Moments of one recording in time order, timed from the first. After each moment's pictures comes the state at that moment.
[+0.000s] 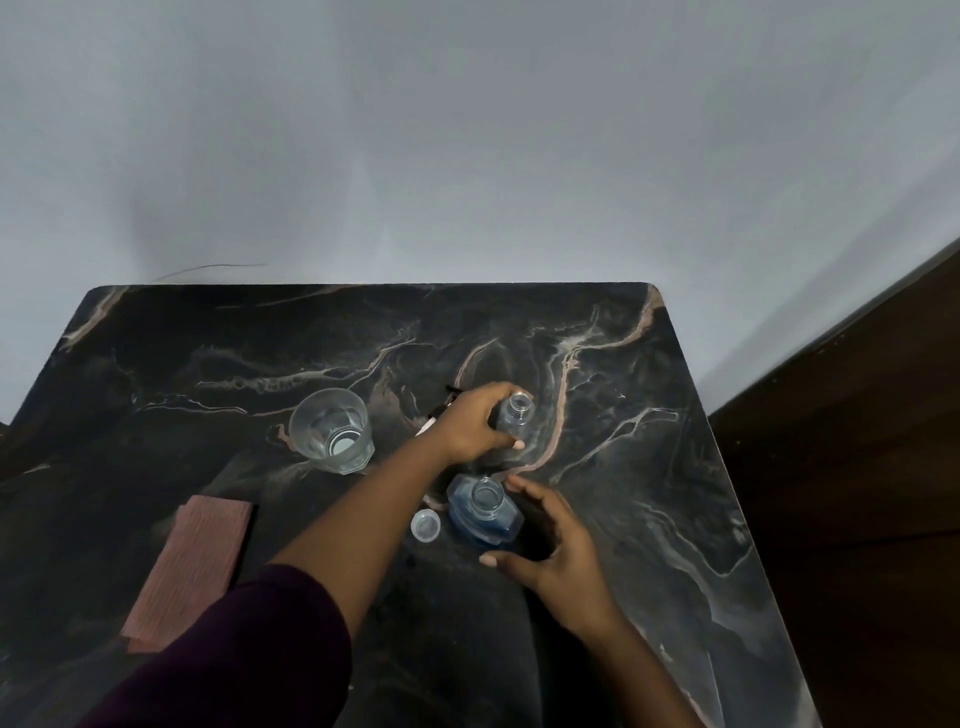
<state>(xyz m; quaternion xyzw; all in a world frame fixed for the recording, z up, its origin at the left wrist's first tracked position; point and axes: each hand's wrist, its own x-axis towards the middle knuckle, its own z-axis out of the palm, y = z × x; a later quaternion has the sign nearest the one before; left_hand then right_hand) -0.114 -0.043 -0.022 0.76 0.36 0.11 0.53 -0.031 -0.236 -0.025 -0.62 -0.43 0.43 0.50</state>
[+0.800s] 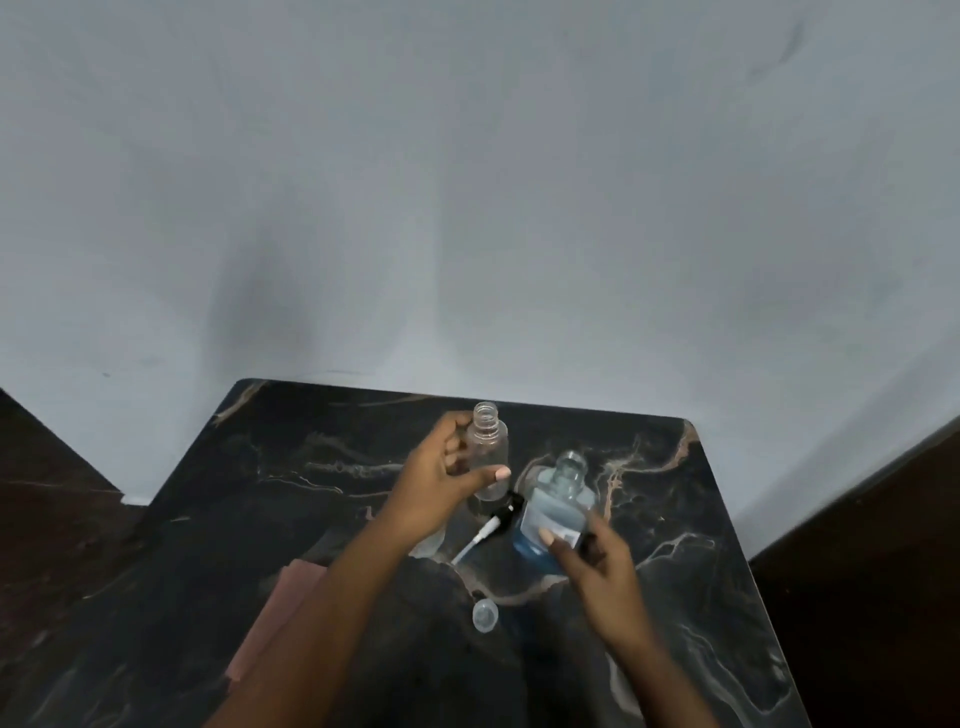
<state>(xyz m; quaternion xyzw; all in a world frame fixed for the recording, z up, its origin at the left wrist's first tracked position) -0.232 -0.065 0.119 0.61 0.40 0.38 0.57 -0.052 -0.190 0.086 -0.60 -0.43 0.41 0.54</state>
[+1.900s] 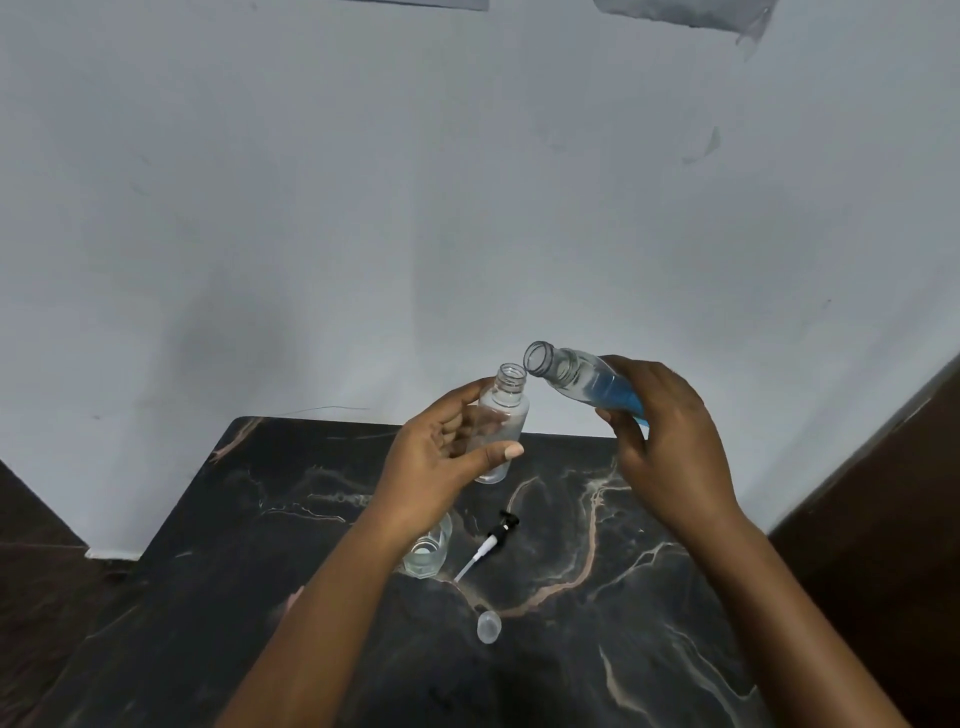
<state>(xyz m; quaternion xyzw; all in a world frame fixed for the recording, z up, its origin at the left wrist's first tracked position) -0.264 -0.115 0.238 0.65 0.31 0.45 0.53 -0.049 -0.175 0.271 -0.64 -0.66 -0.13 0.38</state>
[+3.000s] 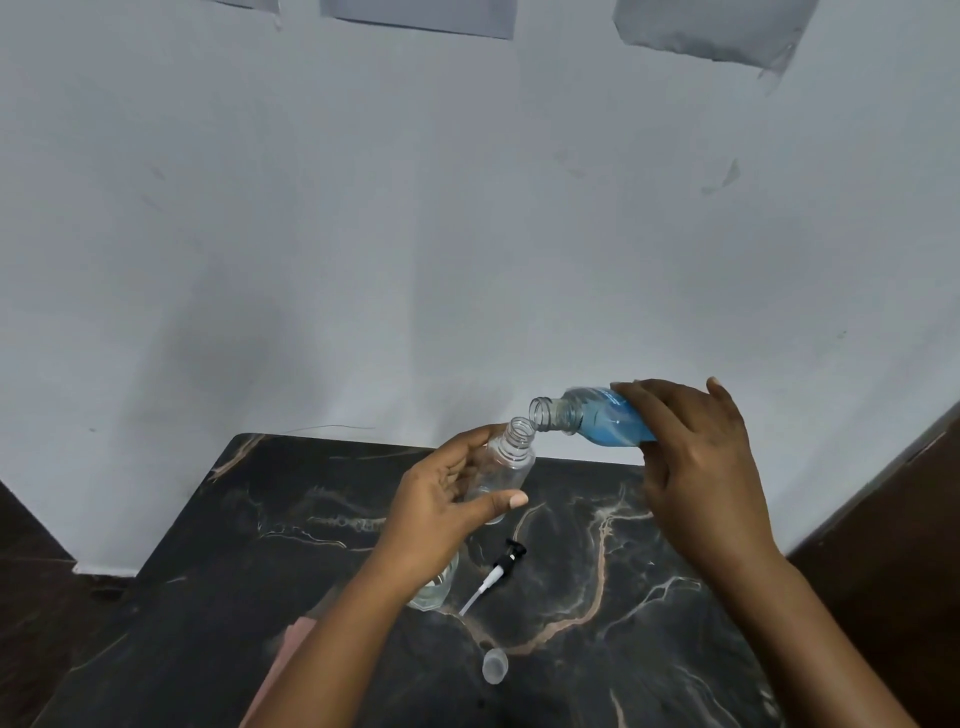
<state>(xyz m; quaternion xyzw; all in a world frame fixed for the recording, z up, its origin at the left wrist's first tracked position) -0.270 -0.102 0.215 0.64 0.31 0.46 0.53 -0.053 -0.171 0.282 -0.65 -0.66 -0.24 0.28</state>
